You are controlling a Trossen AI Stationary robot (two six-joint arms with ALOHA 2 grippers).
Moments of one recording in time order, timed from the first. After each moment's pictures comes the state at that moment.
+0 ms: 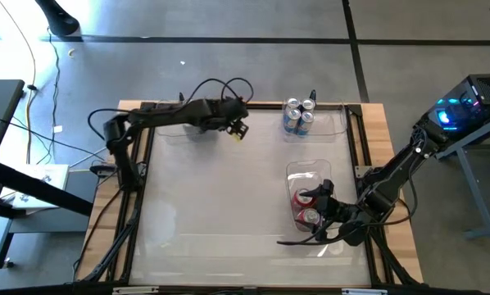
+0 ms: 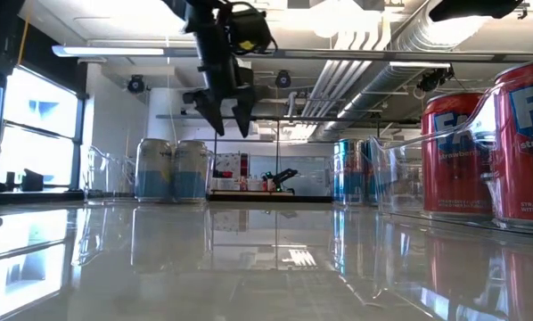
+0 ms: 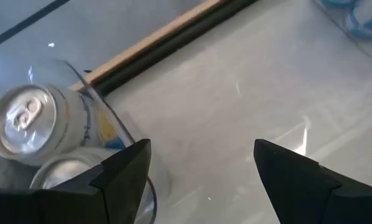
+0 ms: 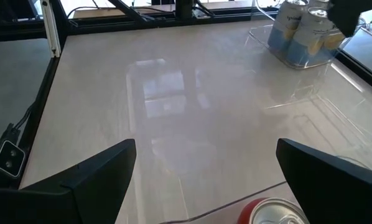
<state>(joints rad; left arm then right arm) 0.36 1.82 1.52 -0.84 -0.46 -0.52 0.81 1.22 0.89 -0.47 0.86 0.65</state>
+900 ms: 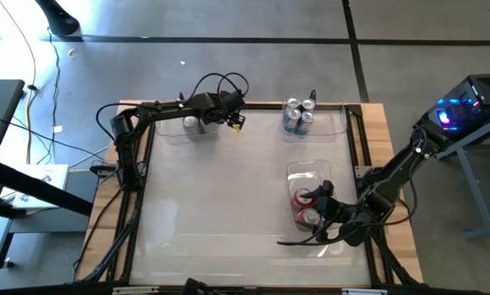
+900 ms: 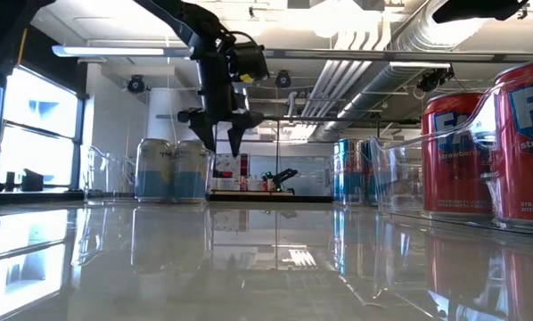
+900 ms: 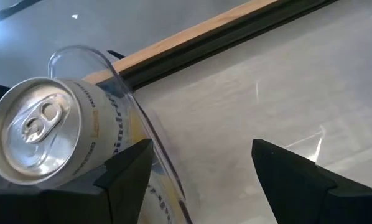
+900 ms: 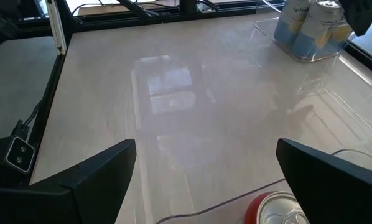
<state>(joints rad) 0.47 1.92 1.51 -0.82 -0.45 -0.59 0.81 1.22 0.89 -0.47 0.83 0.68</state>
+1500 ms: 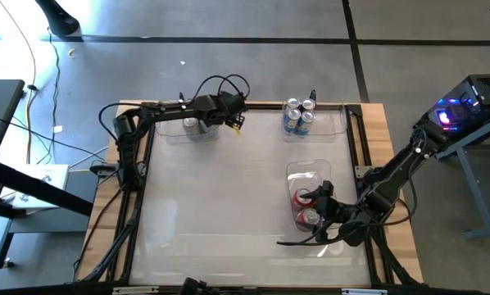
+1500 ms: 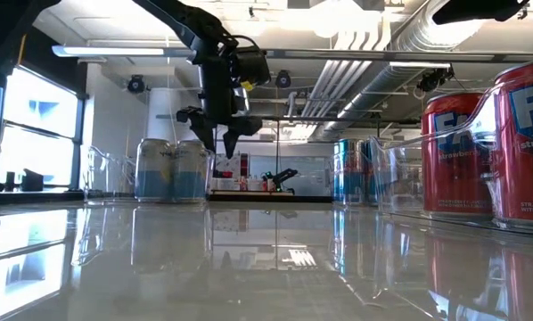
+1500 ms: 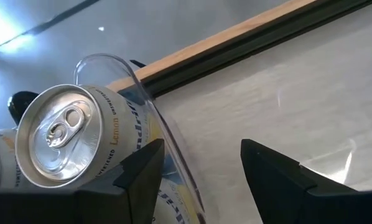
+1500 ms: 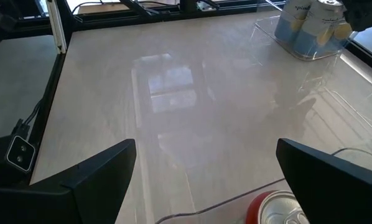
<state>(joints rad) 0.46 1.94 1.51 -0.82 -0.56 -0.60 0.81 1.22 0.89 -0.47 0.83 0.68</state>
